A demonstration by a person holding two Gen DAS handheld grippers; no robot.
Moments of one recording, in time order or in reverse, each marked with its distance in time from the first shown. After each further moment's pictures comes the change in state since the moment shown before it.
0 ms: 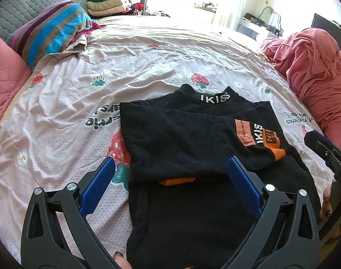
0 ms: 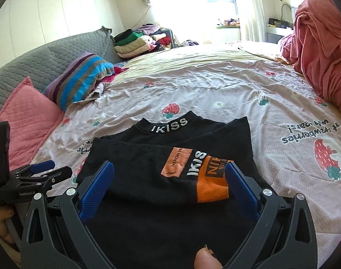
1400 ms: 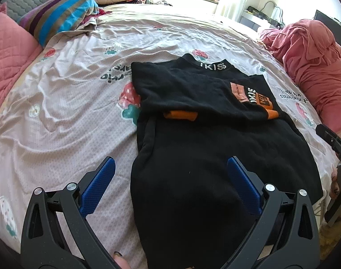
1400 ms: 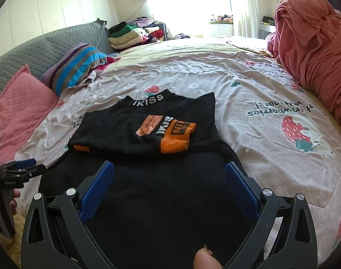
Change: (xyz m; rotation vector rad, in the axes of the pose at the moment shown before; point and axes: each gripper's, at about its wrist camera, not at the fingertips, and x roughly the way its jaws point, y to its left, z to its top) left arm -0.040 0.005 -0.076 -0.032 0.072 0.001; right arm -0.063 -0.038 -0.058 -0.029 0.049 -0.064
